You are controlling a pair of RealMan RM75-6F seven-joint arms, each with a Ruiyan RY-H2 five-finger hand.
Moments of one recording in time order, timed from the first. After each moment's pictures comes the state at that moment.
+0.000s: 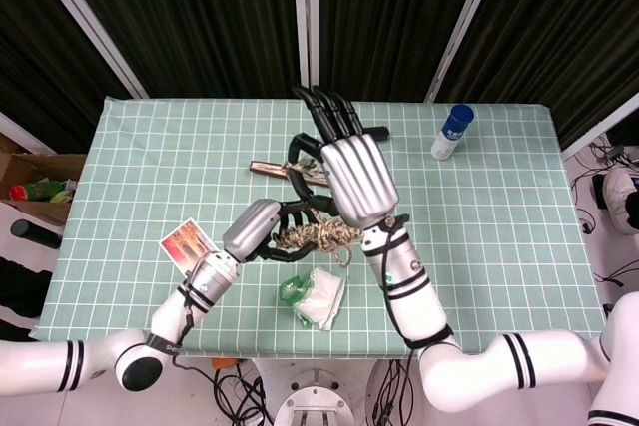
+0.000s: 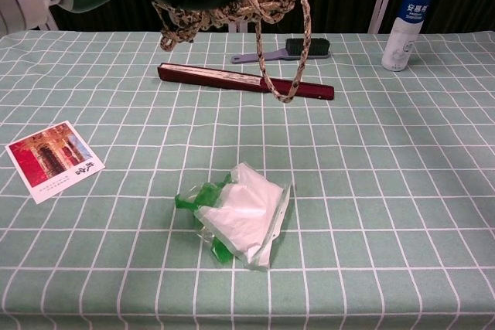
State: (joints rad) left arm -0.74 -1.41 -0.27 -1.94 1.24 1.03 -0.19; right arm 0.99 -1.53 0.68 -2.13 -0.84 1.33 -0.77
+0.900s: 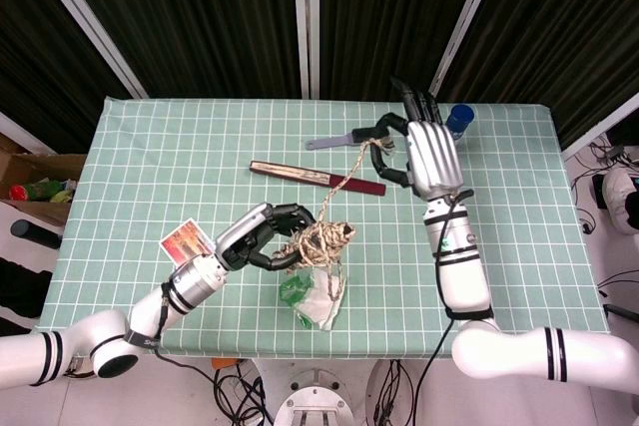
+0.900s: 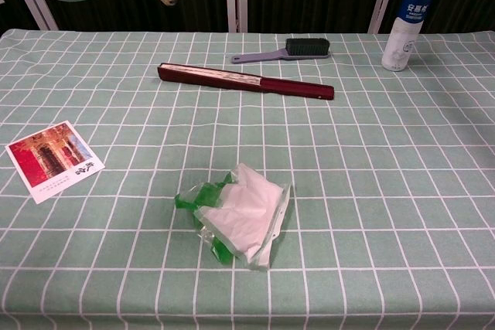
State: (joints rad) left arm -0.75 -1.30 -0.20 -1.81 1.65 1.07 -1.42; right arm 0.82 -1.35 0.56 -2.03 -0.79 1.34 -0.46
